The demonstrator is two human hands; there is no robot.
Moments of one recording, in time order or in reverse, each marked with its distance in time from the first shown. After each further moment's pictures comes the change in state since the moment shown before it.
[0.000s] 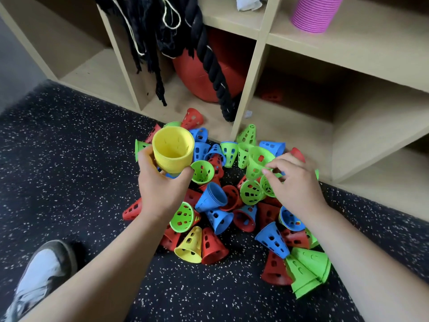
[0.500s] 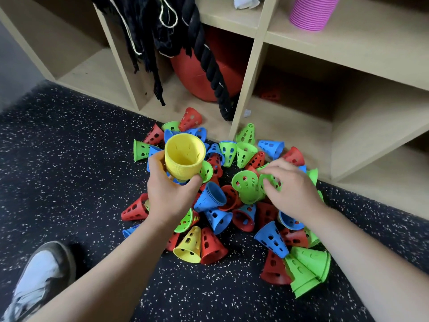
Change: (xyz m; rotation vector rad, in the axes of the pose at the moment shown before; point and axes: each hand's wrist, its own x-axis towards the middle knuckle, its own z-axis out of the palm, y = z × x) left_hand -0.010 -0.006 0.011 0.036 -0.078 0.025; right_hand -0.008 0.004 -0.004 -0.065 -0.215 0.035
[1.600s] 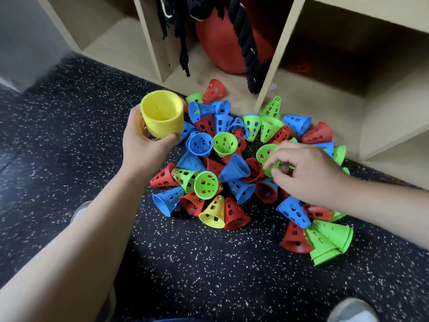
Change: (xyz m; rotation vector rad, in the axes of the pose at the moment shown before) left_hand 0.038 -0.007 -0.096 -0.007 -0.015 0.061; right_hand -0.016 -0.083 -0.022 0.116 -0.256 -0.111
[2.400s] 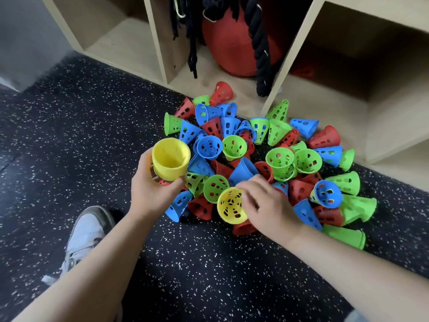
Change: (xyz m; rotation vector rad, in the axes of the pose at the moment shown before) left_hand -0.044 -0.068 -0.020 0.062 -0.067 -0.042; right_hand -0.003 0.001 0.134 -0.062 0.298 -0.220
